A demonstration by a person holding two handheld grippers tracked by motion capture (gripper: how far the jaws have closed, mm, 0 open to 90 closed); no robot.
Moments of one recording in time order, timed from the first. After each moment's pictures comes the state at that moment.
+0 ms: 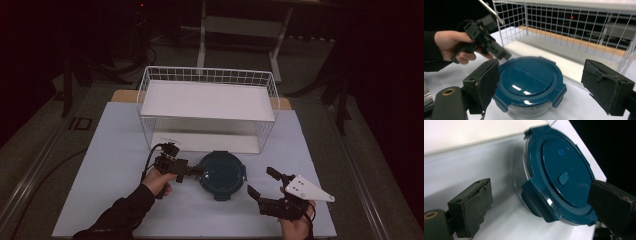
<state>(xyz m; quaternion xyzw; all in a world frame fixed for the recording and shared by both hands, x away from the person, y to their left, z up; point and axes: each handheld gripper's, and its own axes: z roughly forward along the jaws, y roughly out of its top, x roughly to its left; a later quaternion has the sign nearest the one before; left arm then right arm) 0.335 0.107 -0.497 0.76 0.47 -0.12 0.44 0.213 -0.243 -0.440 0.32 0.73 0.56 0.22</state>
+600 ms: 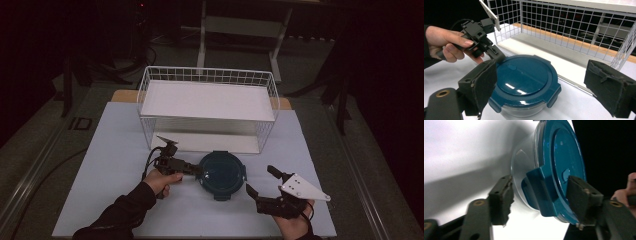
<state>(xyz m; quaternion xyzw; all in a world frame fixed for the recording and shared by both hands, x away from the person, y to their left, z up) 0.346 0.114 -0.511 0.70 0.53 -0.24 0.42 0.215 -0.238 -0.439 0.33 0.74 0.54 0.24</state>
